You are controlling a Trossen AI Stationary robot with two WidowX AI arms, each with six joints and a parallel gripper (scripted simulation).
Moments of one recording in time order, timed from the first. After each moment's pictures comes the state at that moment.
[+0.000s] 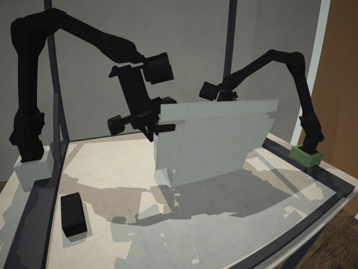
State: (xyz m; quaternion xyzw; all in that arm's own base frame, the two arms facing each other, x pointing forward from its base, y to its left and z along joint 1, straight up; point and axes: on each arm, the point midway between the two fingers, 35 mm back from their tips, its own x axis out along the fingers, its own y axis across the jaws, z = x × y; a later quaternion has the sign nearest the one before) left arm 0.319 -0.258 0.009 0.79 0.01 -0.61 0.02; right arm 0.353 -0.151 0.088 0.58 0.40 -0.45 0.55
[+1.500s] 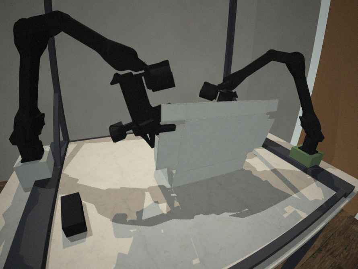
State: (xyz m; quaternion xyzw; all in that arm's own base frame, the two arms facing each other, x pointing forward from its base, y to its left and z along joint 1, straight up) left arm 0.319 -0.258 0.009 0.79 0.01 -0.61 0.02; right arm 0.355 -0.156 0.070 0.58 0.40 -0.45 0.55
